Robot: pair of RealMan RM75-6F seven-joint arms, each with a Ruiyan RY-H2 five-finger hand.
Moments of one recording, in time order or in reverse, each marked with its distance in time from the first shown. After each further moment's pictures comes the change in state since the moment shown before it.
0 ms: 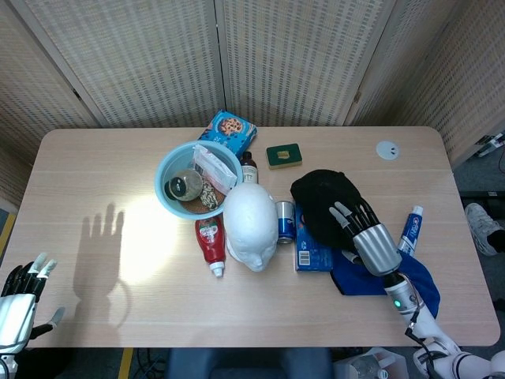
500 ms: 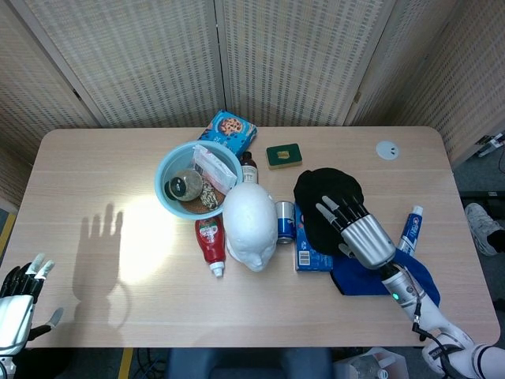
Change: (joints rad) left arm 0.007 0.000 0.000 0.004 -0.003 0.009 -0.008; right arm 0.066 0.204 0.036 -0.301 -0.032 -0.132 -0.226
